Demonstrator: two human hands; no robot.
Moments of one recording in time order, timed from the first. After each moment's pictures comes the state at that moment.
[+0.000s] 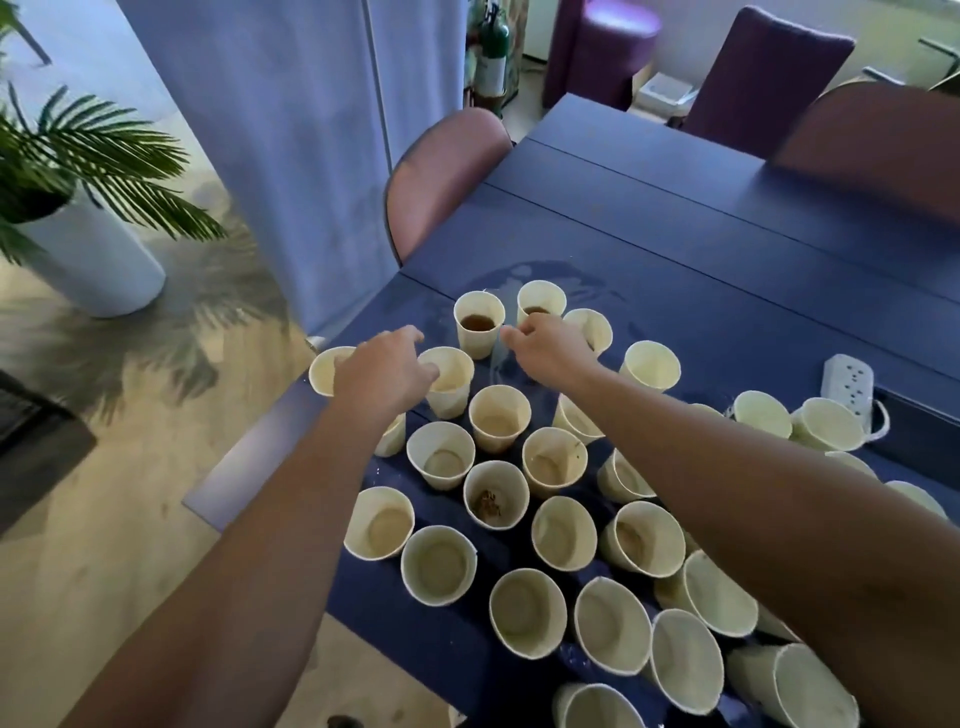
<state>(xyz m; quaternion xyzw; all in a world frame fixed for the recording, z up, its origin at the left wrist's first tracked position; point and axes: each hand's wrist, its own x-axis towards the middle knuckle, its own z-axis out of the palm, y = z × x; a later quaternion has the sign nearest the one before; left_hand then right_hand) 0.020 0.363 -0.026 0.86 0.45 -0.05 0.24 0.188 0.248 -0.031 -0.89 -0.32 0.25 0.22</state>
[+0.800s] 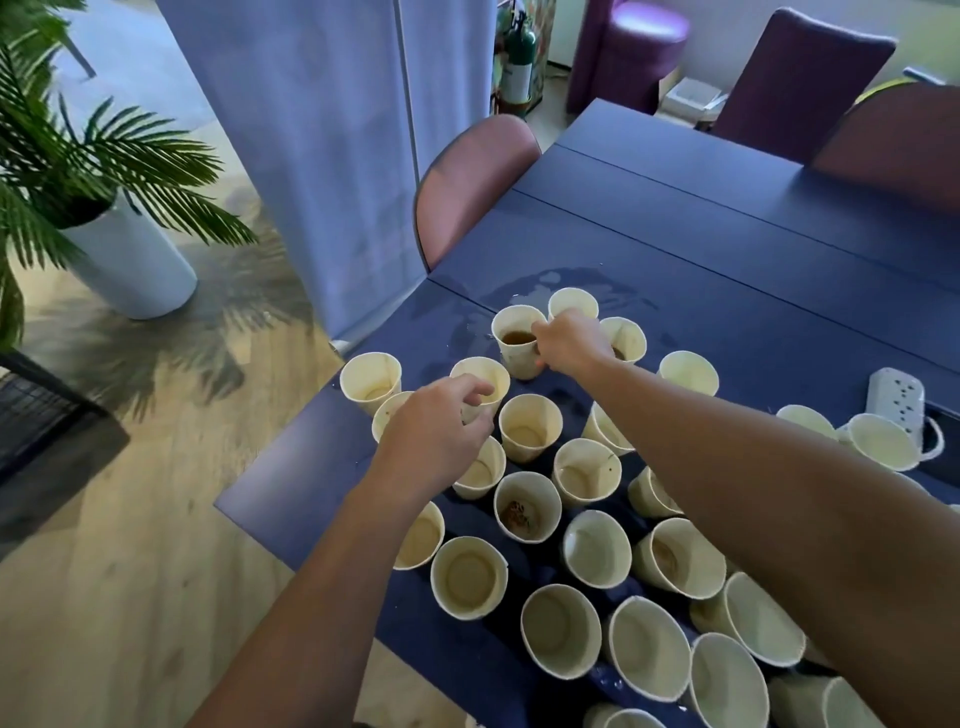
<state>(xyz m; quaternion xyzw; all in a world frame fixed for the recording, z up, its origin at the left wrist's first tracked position) -0.014 0.314 -0.028 0.85 0.37 0.07 0.37 0.194 0.284 -0.044 -0.91 -0.23 0.25 0.23</state>
